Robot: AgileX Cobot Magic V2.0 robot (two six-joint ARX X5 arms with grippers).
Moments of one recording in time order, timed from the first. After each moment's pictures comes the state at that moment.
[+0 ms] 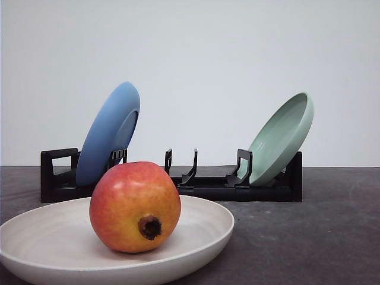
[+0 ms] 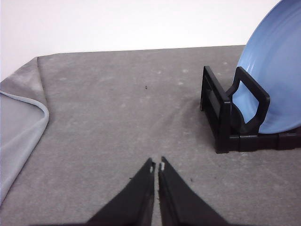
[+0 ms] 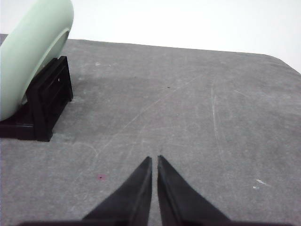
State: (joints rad) left_arx -0.10 0.00 0.02 -0.18 -0.13 0.04; right_arx -0.02 0.00 0.02 -0.17 -0.01 -0.03
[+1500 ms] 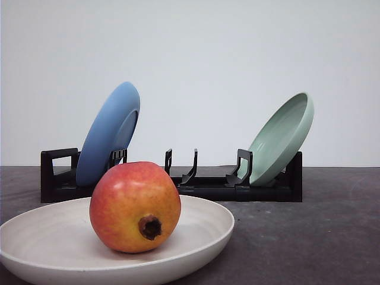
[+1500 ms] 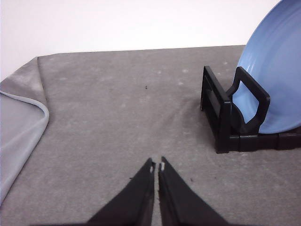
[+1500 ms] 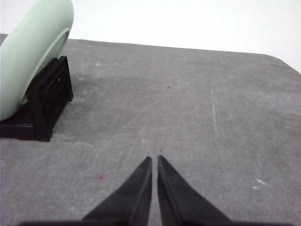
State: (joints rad) left_arx -0.10 0.00 0.02 -0.18 -0.13 0.04; right_arx -0.02 0.00 0.02 -0.17 -0.01 -0.03
